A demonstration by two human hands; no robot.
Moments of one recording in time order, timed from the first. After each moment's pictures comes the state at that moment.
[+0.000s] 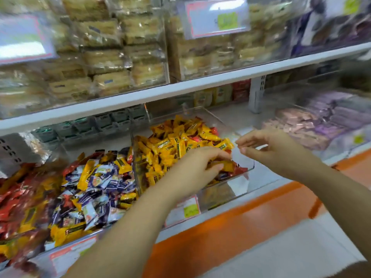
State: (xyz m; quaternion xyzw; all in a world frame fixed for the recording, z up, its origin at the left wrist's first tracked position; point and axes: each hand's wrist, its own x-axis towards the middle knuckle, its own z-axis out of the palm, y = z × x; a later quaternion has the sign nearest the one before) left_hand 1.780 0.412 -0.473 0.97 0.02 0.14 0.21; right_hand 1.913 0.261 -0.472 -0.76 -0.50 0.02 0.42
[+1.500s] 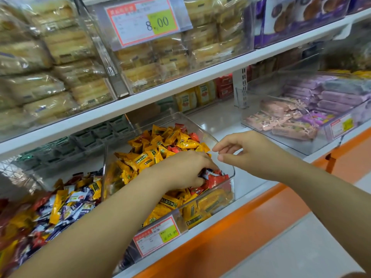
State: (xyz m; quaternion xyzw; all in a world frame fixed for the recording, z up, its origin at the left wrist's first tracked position) left_hand 1.859 0.425 -0.476 0.99 -0.06 -0.09 -0.03; right_hand 1.945 0.261 -0.487 -0.76 -0.47 0.07 0.45
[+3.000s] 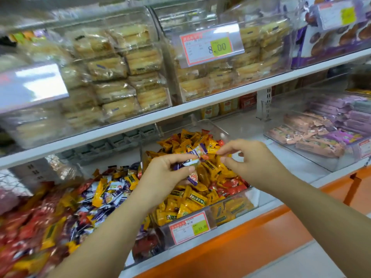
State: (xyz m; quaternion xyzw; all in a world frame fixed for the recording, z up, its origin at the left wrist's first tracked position) left_hand 1.748 0.441 -0.454 0.82 0.18 0.22 0.50; right_hand 1.895 0.296 -0.467 -0.75 -0.48 -0.01 0.46
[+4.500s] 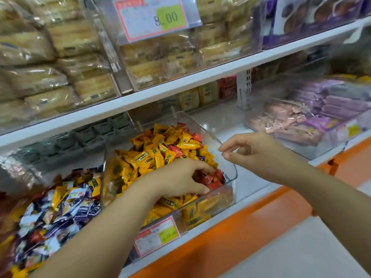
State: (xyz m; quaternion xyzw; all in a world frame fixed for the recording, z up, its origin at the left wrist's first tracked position) left_hand 1.834 0.424 -0.473 0.97 0.06 -0.12 0.18; right_hand 1.946 0.256 -0.484 -0.75 -0.48 0.06 0.45
